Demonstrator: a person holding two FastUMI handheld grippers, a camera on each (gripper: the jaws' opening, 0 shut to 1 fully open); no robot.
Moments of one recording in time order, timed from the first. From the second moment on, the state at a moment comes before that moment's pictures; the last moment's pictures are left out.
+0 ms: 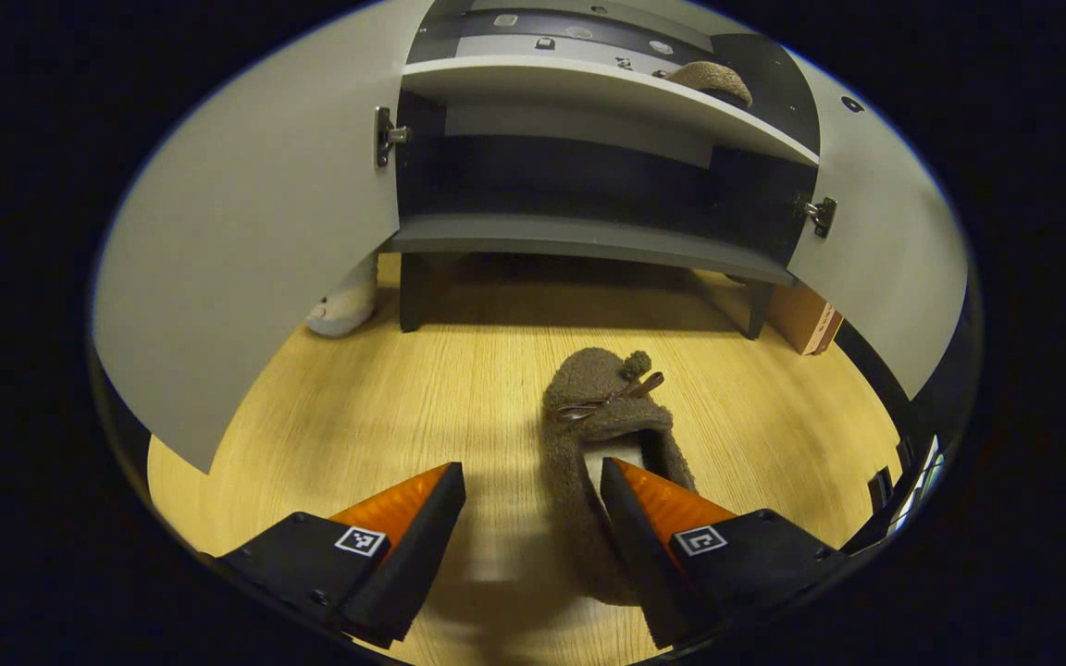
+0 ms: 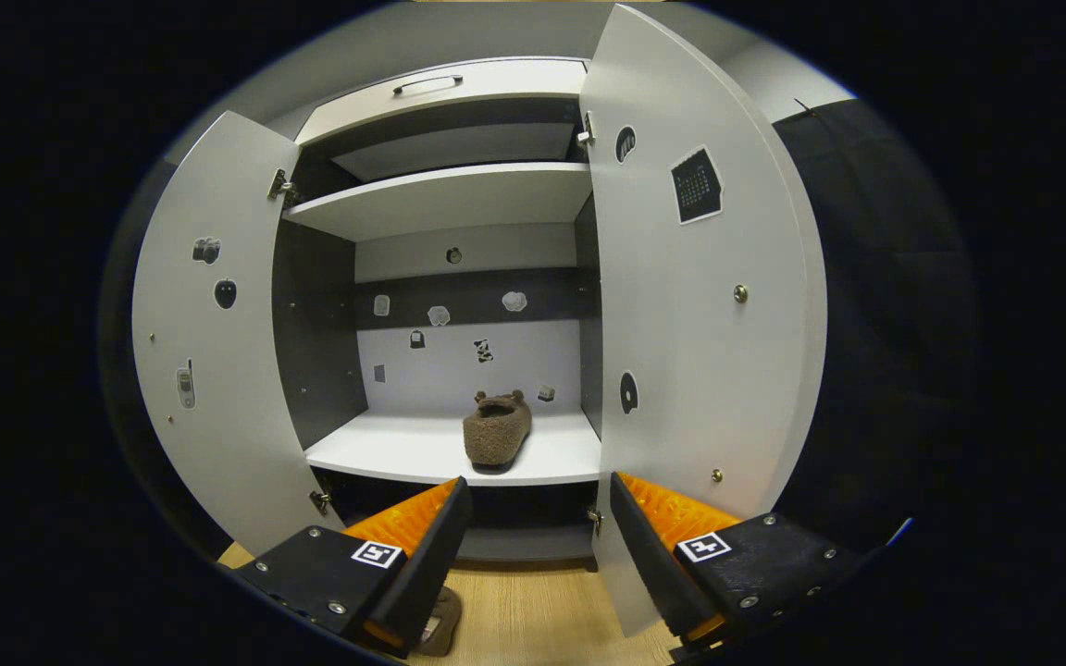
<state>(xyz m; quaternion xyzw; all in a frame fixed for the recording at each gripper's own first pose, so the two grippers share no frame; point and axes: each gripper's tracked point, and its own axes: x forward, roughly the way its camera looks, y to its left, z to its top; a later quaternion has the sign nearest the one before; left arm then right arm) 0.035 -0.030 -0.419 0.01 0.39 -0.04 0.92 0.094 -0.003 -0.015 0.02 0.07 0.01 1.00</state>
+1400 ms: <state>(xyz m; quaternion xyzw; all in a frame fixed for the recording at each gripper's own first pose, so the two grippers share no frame) 0.071 -0.054 -0.191 -0.05 0.35 -0.11 0.93 0.069 0.008 -0.012 0.01 0.05 0.04 1.00</state>
